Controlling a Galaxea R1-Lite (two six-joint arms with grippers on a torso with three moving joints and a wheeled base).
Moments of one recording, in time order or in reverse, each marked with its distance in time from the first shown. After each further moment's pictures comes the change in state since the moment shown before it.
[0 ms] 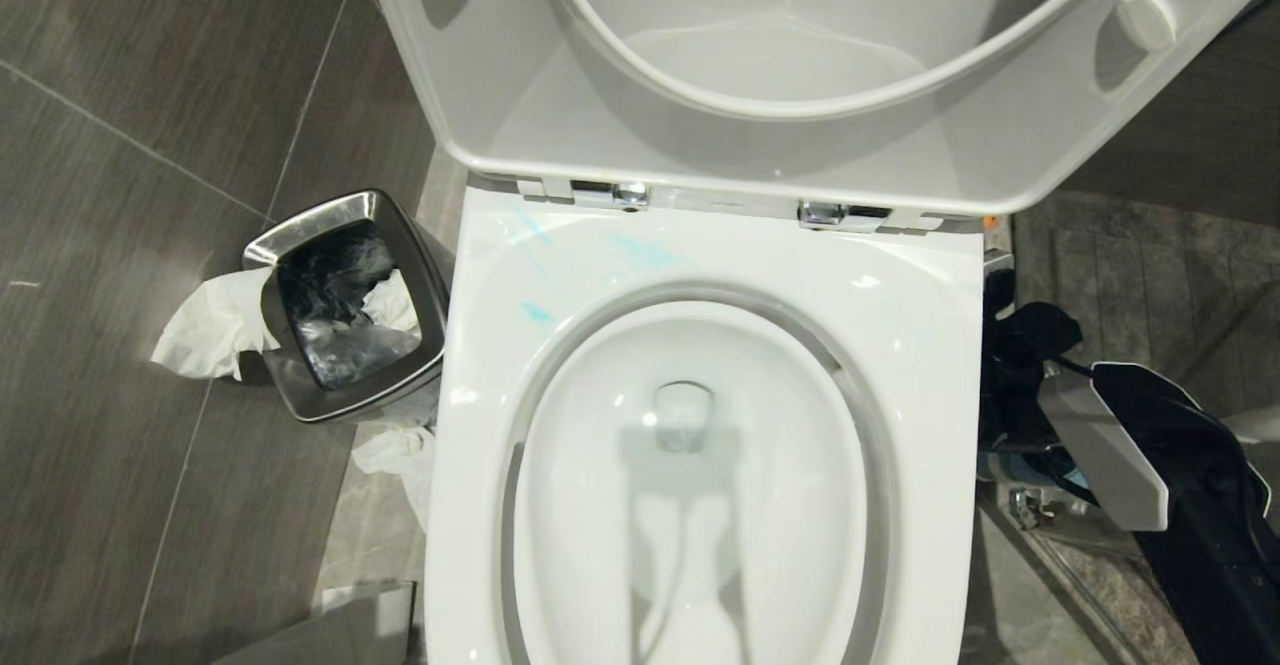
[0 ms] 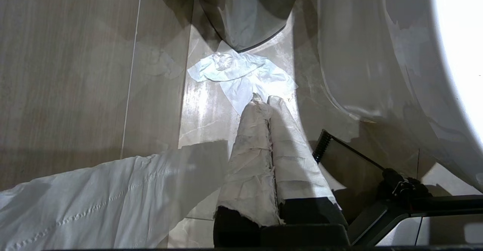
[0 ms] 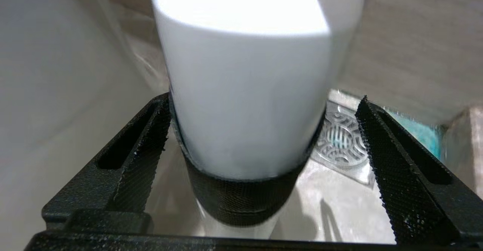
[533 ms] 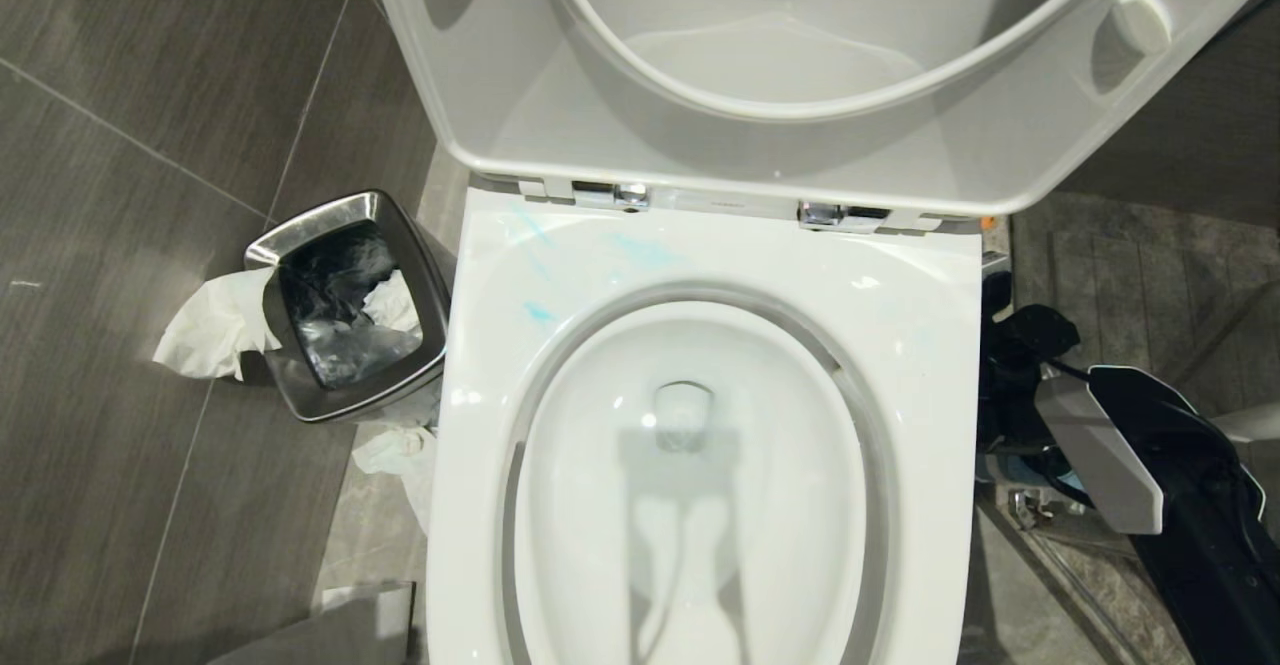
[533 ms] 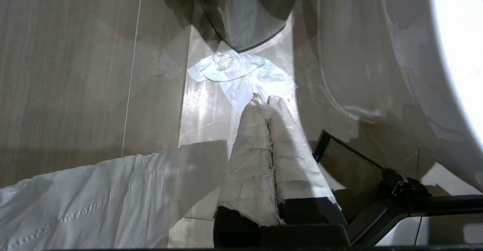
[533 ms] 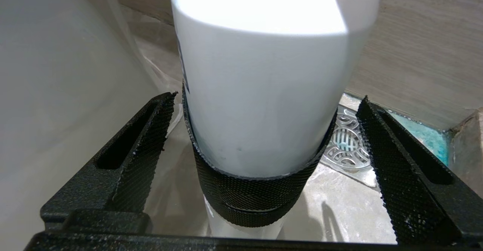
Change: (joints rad) left arm 0.000 0.000 0.000 0.000 0.000 0.001; right arm 0.000 0.018 -0.017 0.000 0.015 0.008
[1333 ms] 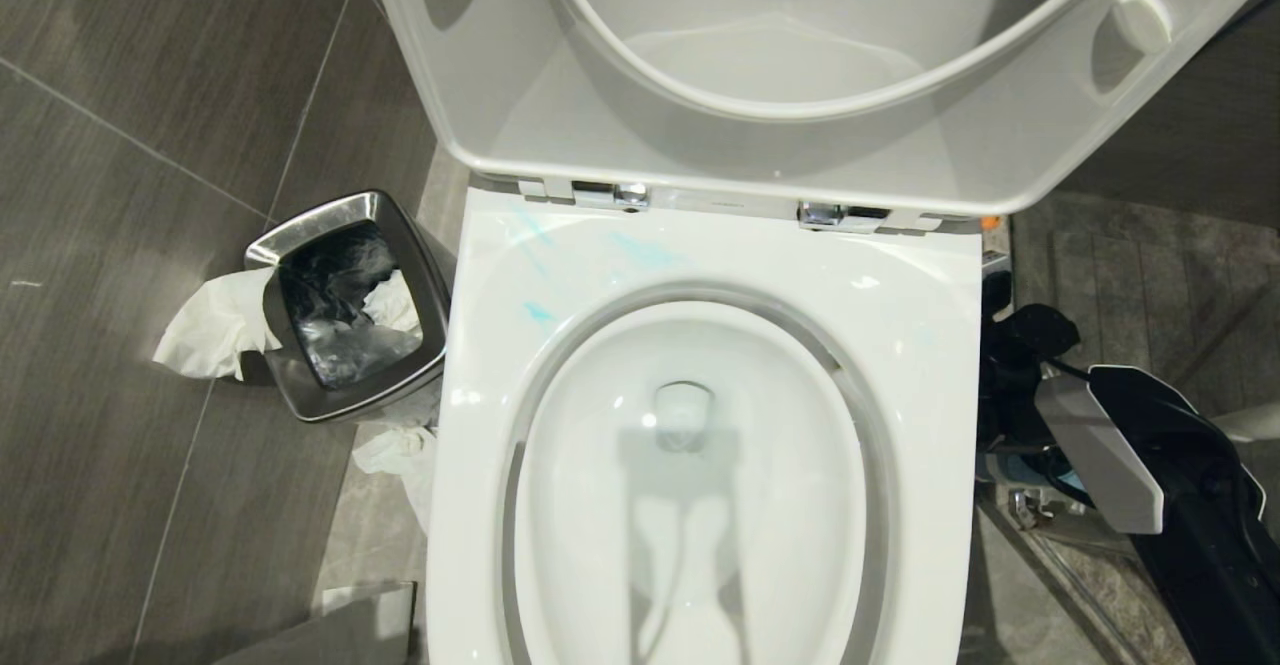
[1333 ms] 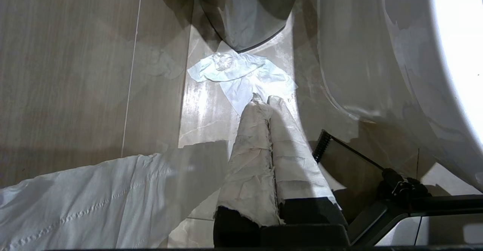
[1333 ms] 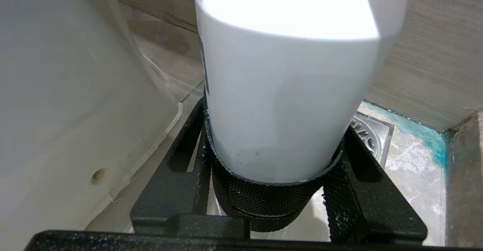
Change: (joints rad) left arm 0.000 0.000 0.000 0.000 0.000 -0.001; right arm 0.000 -0.003 0.000 0.001 0.001 -0.004
